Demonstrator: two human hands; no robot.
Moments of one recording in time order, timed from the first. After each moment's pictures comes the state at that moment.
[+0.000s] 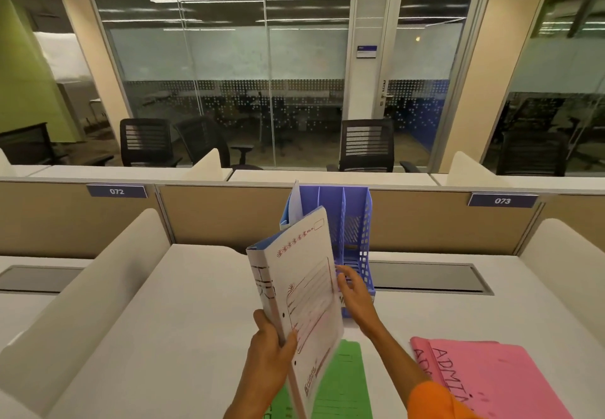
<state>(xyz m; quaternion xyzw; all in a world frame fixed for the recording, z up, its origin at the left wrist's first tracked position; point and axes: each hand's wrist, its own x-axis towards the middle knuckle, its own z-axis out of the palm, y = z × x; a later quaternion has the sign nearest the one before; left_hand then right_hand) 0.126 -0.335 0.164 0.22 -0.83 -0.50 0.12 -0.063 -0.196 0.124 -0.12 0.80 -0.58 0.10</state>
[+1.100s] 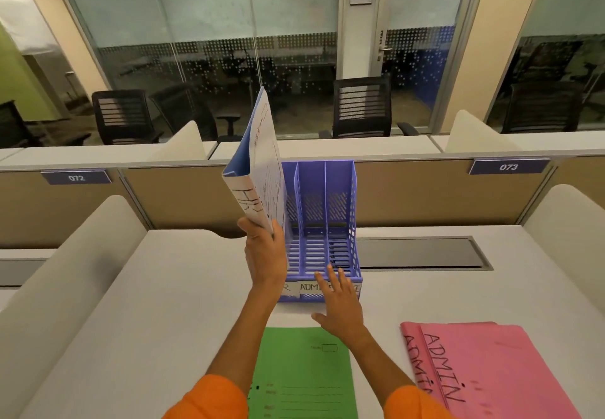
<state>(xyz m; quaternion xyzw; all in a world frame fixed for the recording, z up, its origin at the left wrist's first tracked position) -0.059 -0.330 0.200 0.23 -0.78 -0.43 0.40 -0.095 -0.188 0.044 -0.27 0.95 -0.12 0.07</state>
